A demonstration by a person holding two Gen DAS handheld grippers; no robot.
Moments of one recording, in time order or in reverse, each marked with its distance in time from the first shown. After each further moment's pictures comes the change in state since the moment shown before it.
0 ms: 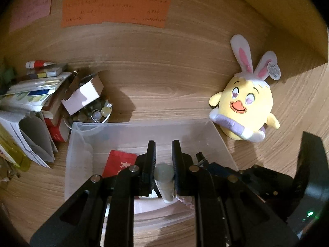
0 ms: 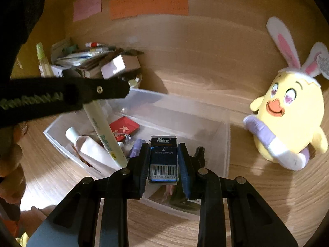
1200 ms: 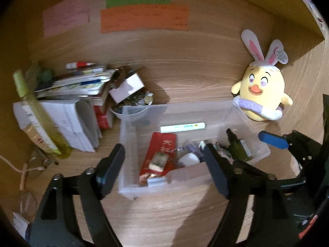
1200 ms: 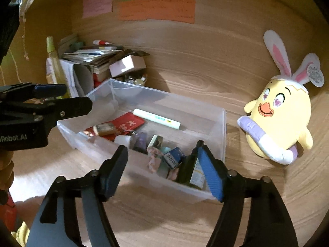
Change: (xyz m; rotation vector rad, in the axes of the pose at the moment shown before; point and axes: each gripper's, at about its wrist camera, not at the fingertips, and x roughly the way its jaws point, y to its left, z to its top) left arm -0.061 0.019 -0.047 0.067 -0.045 0.212; right arm -0.042 0.022 -0.010 -0.050 -0.027 -0.038
